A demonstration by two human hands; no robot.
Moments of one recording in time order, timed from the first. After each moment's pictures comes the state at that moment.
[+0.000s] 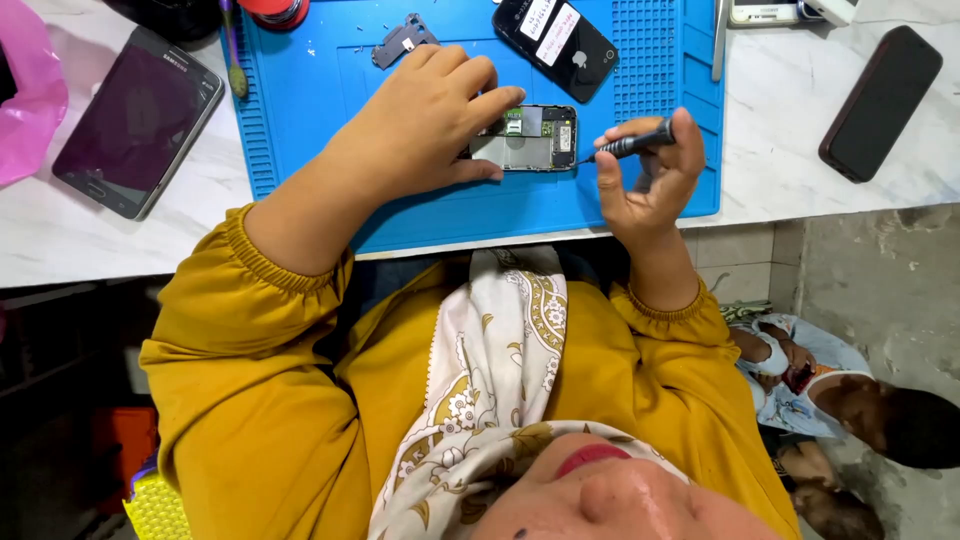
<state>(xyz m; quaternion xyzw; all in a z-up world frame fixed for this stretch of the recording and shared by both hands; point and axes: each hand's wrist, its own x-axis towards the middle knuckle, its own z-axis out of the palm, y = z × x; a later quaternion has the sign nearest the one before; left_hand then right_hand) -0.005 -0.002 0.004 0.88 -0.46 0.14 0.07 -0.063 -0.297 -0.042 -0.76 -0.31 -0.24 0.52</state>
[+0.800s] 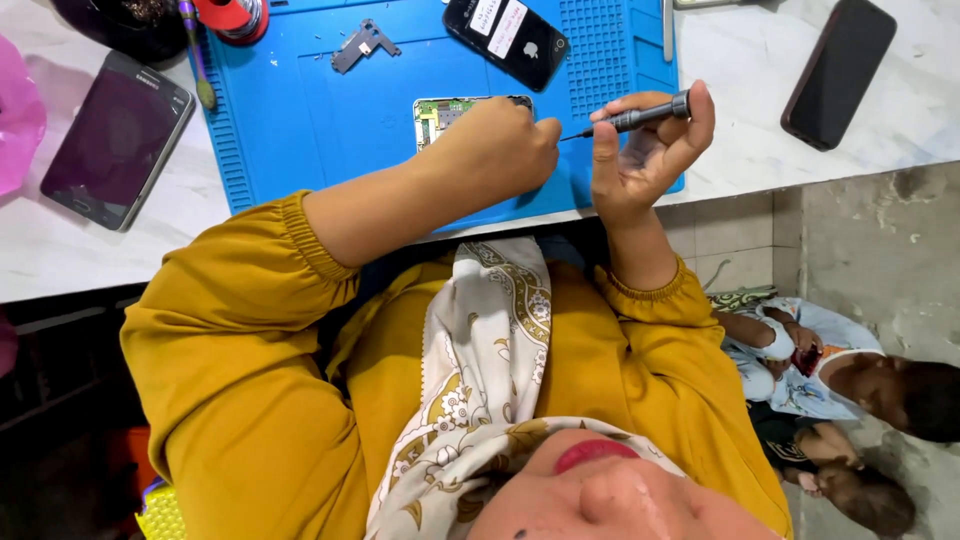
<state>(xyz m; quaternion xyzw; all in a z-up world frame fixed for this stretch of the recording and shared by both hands) -0.021 -0.118 -0.029 0.84 -0.53 0.14 -0.01 -0.063 -0.300 -0.033 -0.69 -0.23 -0.36 0.58</state>
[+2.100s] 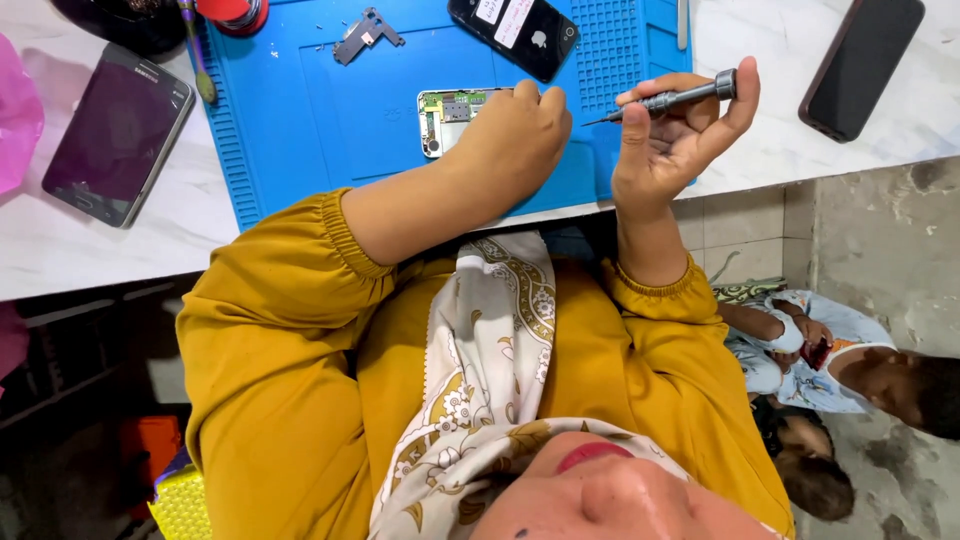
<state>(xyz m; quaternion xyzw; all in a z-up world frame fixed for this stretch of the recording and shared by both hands) -0.023 -0.143 -0.068 0.90 -0.39 0.18 0.00 -0.060 -0.310 -0.045 -0.66 -0.17 -0.37 0.63</state>
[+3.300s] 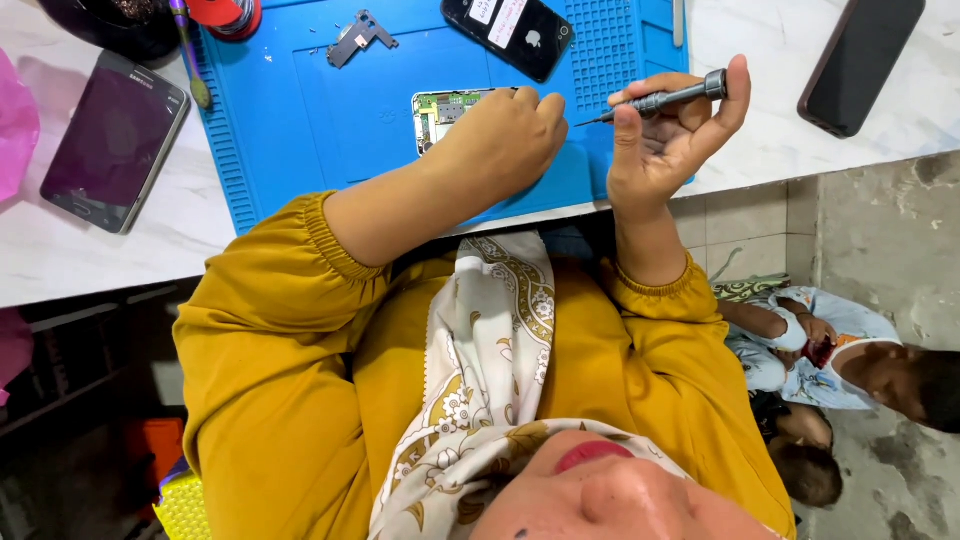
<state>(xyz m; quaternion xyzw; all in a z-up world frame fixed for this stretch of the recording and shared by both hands) -0.022 -0.127 -0.041 0.87 -0.46 0.17 -0.05 -0.061 -0.309 -0.043 -0.67 -0.18 -0.36 0.63</state>
